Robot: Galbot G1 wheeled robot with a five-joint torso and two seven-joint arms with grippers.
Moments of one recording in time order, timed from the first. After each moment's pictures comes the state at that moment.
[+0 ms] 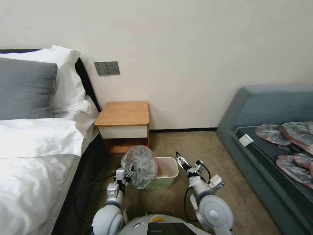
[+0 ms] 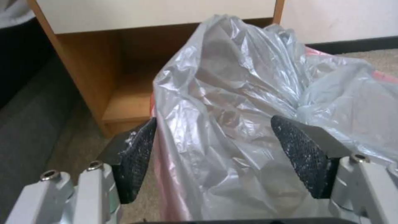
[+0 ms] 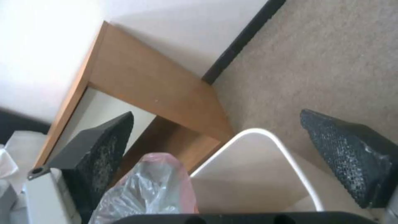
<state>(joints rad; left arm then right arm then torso) 1.69 -1.28 -0.31 -2.18 -0.20 0.31 -0.34 -1.63 1.43 0.36 2.36 1.00 -0.26 0.49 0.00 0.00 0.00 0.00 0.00</state>
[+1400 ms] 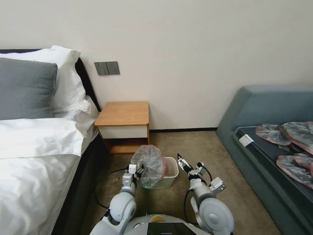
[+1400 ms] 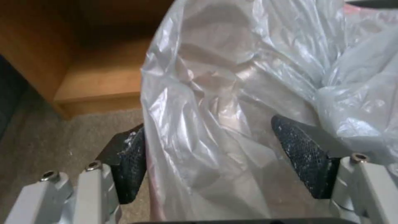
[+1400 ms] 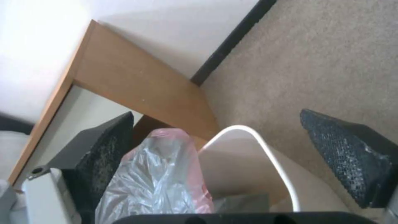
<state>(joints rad) 1.48 -1.32 -0.16 -2.08 -0.27 0.52 -0.43 -1.67 1.43 0.34 2.36 0.95 -0.24 0.51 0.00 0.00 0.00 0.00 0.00</state>
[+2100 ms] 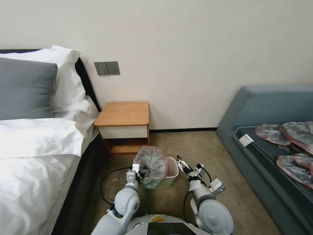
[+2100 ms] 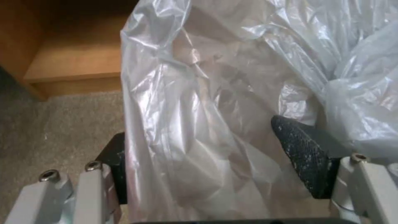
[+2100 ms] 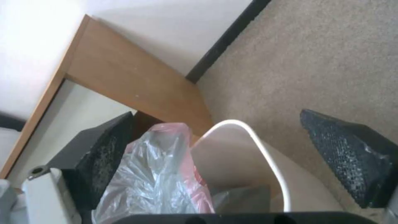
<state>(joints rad) 1.41 -1.33 -0.13 -2.03 -0.37 0.58 -0.48 -1.68 1.43 0.33 2.36 0.93 -0.24 0.51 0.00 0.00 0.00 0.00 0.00</state>
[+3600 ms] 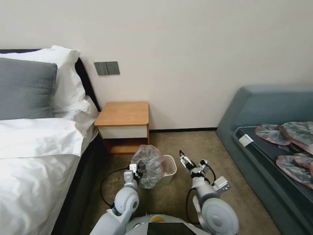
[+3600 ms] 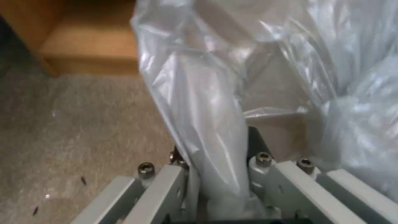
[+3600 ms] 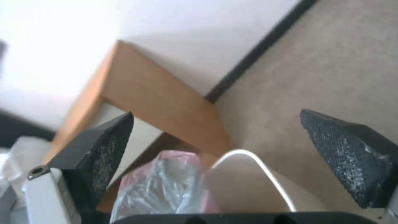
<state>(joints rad) 1.41 -1.30 -0.13 -2.01 -0.51 0.50 -0.60 -1.67 1.42 0.34 2.42 0.91 -0.22 0.50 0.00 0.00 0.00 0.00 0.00</state>
